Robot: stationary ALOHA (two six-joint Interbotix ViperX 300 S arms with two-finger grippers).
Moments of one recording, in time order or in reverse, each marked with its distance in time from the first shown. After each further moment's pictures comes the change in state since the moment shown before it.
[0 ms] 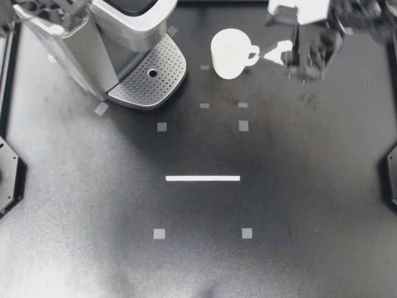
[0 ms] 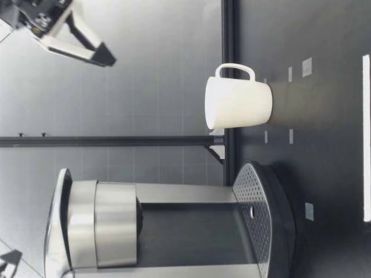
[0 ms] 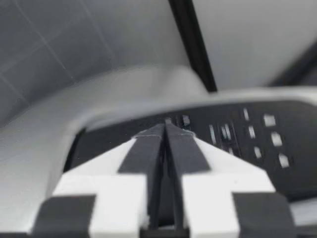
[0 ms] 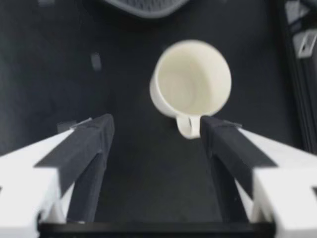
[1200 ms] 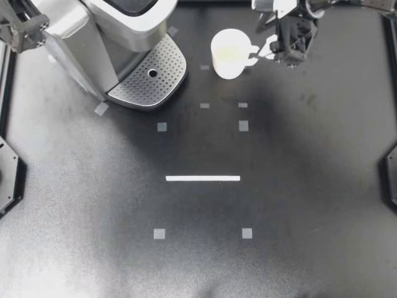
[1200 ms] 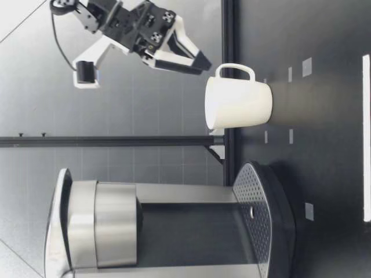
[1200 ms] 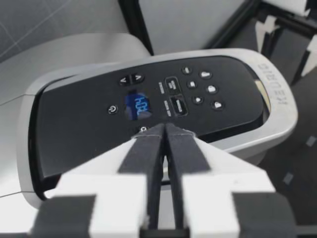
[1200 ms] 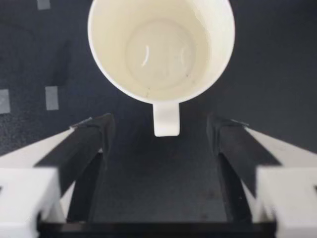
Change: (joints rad) left arm -0.005 -0.150 -0.009 -0.376 0.017 0.291; right arm -0.255 0.339 0.052 0.465 -0.124 -0.614
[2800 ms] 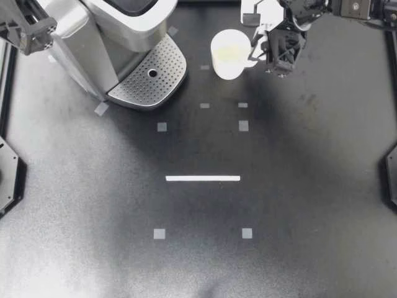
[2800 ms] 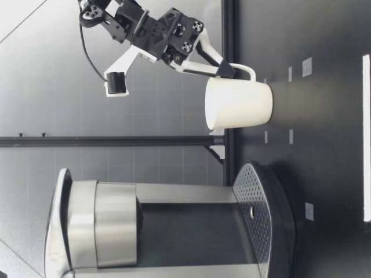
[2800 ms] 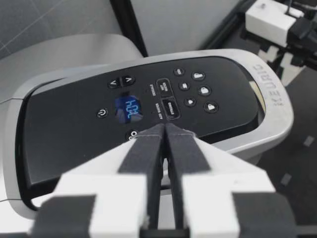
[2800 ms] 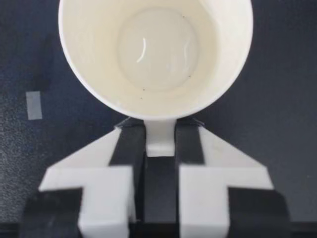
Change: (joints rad) left arm 0.000 0.017 0.012 0.005 -0.028 -0.008; right arm 0.021 0.083 0.008 0.017 -0.078 0.003
